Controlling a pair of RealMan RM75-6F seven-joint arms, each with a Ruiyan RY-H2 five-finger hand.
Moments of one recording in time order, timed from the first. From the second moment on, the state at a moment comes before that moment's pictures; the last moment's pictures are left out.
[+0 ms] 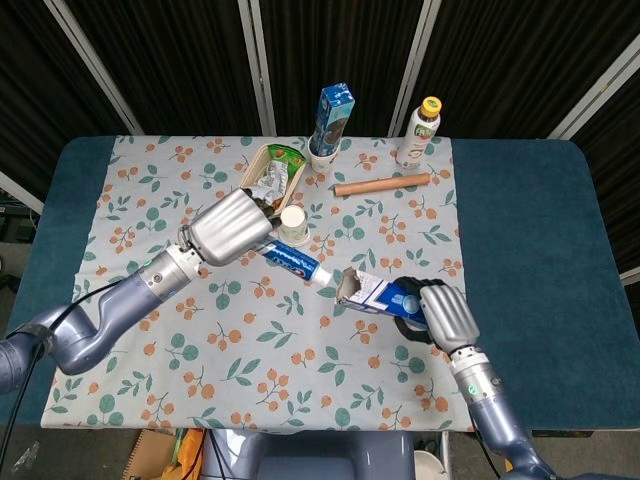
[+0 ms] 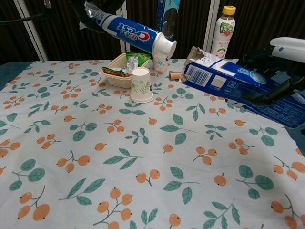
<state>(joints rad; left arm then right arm) -0.98 -1.16 -0.30 -1.60 1.54 0.83 0.35 0.49 -1.31 0.16 -2.02 -1.12 1.22 -0.30</state>
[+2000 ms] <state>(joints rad) -1.36 -1.60 -0.45 -1.39 1.50 1.05 0.69 0.37 -1.29 0.27 -2.02 -1.15 1.30 0.16</state>
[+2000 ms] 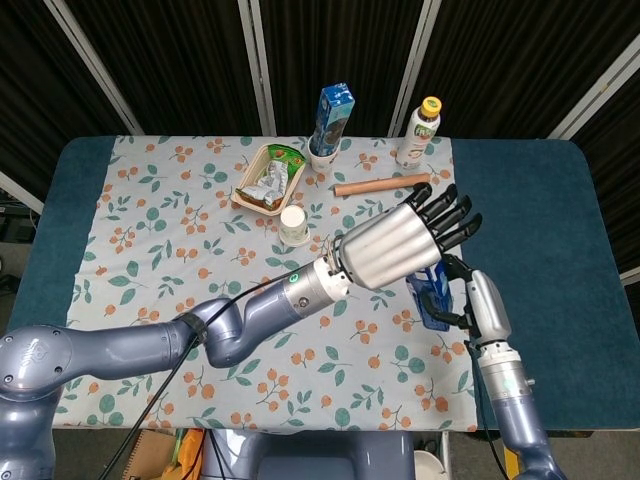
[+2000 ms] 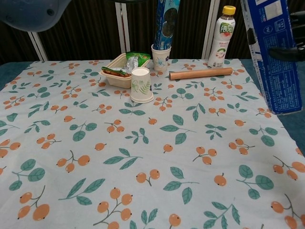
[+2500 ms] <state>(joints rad) -1.17 -1.43 -0.36 -1.63 1.56 1.22 0.57 0.33 -1.32 0.35 -1.96 -1.17 1.36 0.39</state>
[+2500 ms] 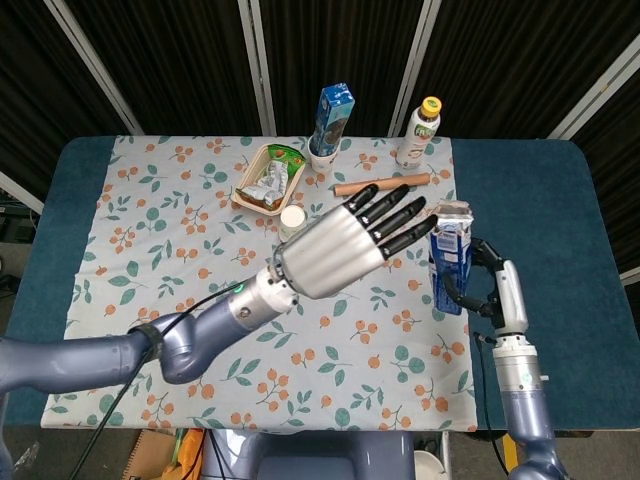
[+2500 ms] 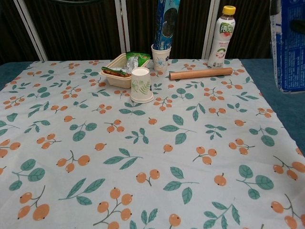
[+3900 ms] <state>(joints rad) -0.29 -1.31 0.18 -1.44 1.64 1.56 0.04 0.28 -1.33 0.41 -1.90 -1.29 1.50 0.46</state>
